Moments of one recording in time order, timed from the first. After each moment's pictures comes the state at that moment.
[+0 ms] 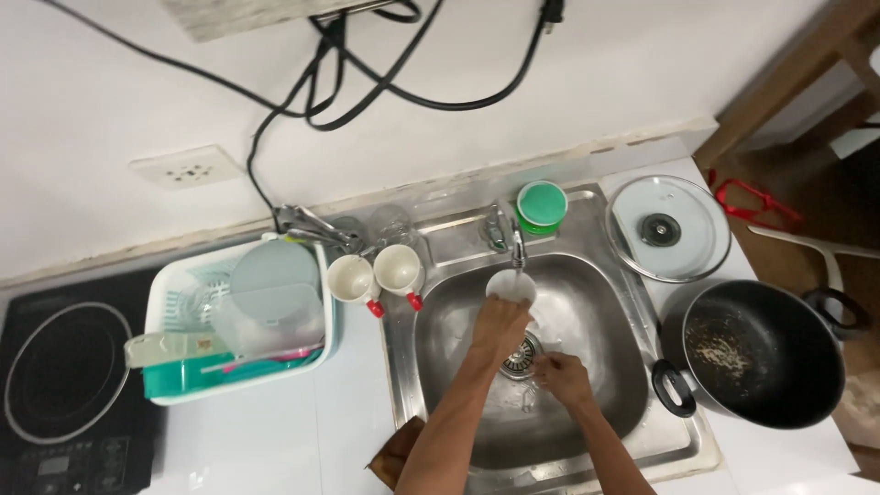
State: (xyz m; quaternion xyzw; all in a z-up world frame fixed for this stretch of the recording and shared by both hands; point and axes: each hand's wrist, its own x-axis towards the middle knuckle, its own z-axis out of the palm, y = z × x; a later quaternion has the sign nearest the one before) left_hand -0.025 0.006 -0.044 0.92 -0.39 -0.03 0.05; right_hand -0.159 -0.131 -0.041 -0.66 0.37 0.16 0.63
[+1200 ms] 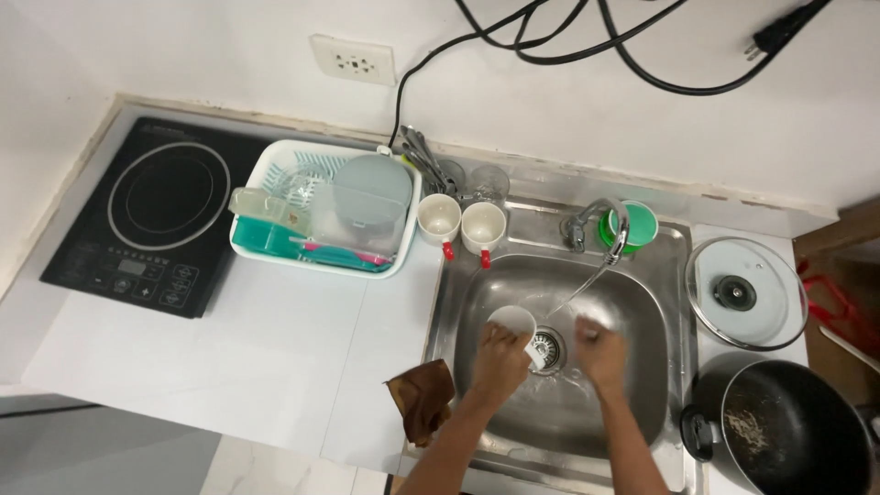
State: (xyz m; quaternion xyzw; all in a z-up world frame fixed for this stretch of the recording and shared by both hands) left_hand -0.164 0.086 -0.043 0.94 -0.15 0.18 0.24; right_hand -0.111 -0.132 -0.014 -0.92 0.15 0.03 0.36
